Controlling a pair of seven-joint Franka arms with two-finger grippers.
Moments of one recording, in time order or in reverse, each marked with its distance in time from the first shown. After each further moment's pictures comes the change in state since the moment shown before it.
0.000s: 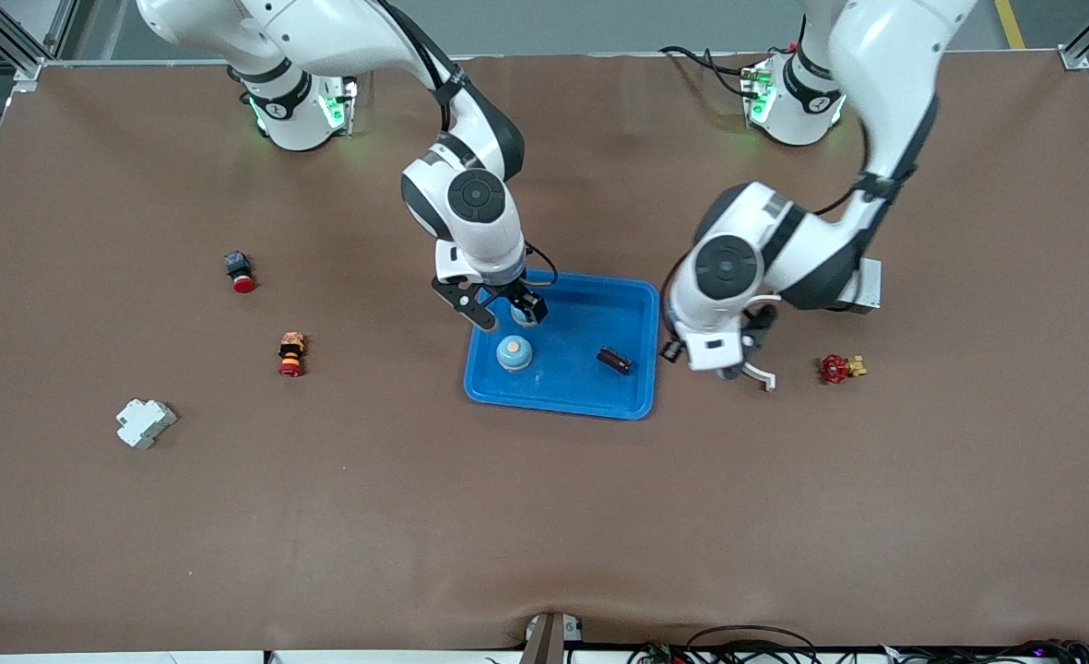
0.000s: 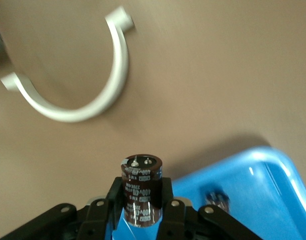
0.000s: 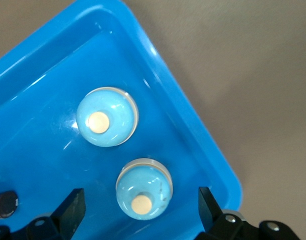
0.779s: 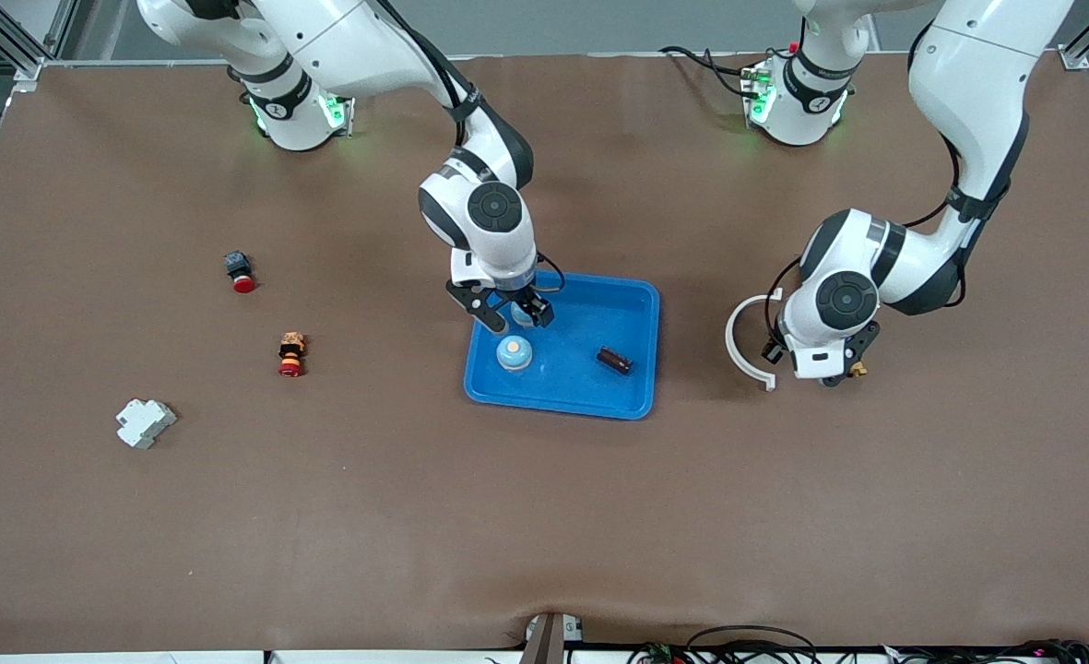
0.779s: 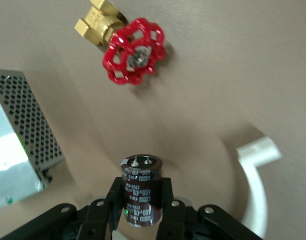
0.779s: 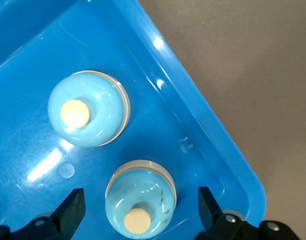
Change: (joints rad) left arm 0.274 0.004 0.003 -0.290 0.145 0.192 0.188; right arm 0.024 0.073 -0.005 0.014 -0.016 0.046 0.065
